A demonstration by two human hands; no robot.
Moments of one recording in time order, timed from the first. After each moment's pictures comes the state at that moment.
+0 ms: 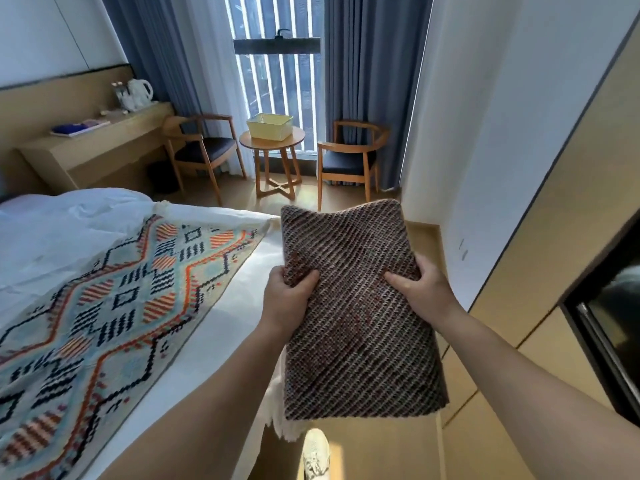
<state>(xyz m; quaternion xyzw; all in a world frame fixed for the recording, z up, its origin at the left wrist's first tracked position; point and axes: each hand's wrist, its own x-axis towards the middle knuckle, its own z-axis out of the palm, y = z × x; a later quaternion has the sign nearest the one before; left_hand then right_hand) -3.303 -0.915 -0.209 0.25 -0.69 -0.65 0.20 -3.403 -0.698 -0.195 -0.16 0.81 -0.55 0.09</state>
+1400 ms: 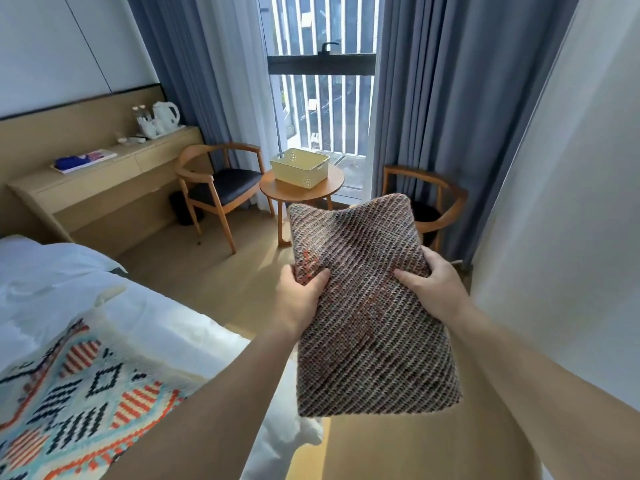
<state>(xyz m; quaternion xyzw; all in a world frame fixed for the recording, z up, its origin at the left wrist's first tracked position) -4.069 -1.156 -0.187 0.34 -0.70 -0.58 0.26 -4.212 -0.971 -0.168 -0.25 0.77 -0.56 0.14</state>
